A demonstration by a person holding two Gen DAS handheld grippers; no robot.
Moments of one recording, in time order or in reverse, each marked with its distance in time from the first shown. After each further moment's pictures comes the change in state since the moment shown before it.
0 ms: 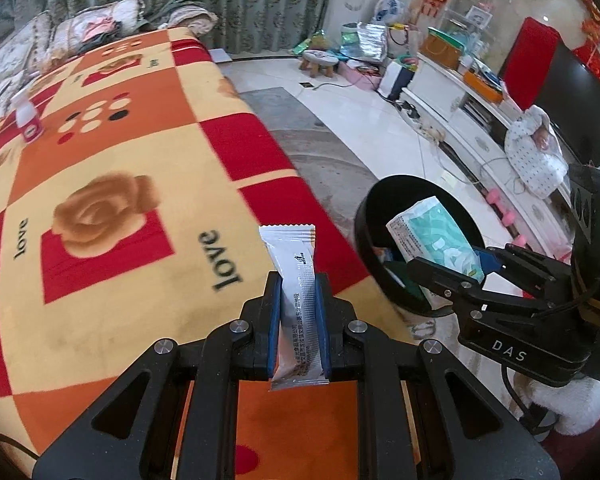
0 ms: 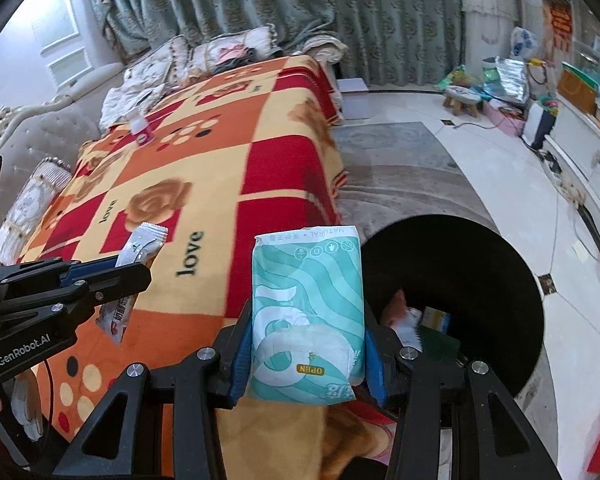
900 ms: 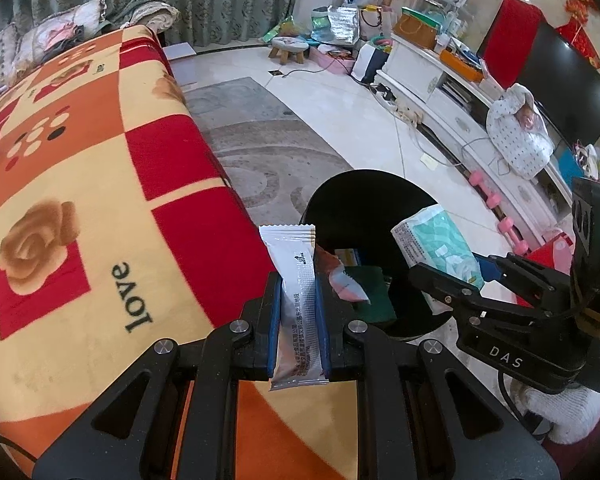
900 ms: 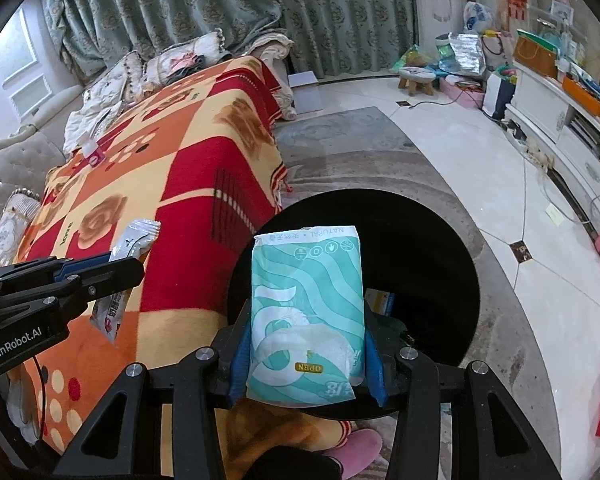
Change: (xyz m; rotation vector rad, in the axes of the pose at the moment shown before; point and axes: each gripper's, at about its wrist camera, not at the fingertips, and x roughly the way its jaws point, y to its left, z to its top) left arm 0.047 -0.048 0.025 0.062 0.049 -0.059; right arm -0.008 -0.073 -0.012 0.120 0.010 -0.078
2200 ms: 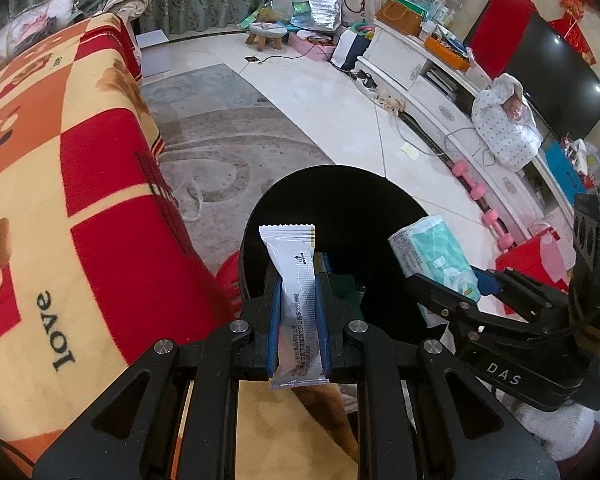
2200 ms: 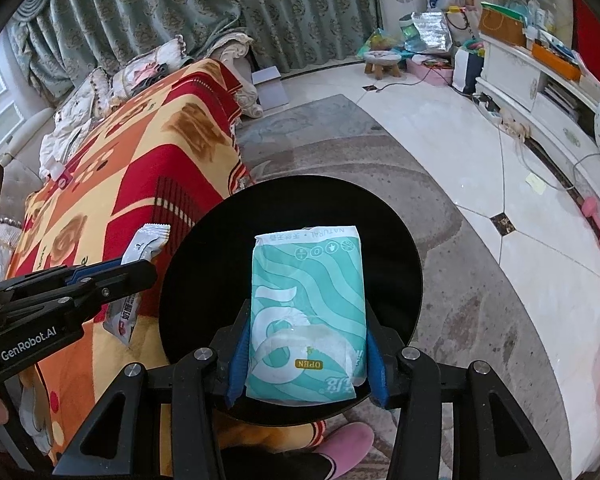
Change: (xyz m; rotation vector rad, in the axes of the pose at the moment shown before) left arm 0.044 -0.031 0.019 0.009 0.048 -0.080; right arm 0.009 -0.050 -0.003 0.106 0.023 -0.042
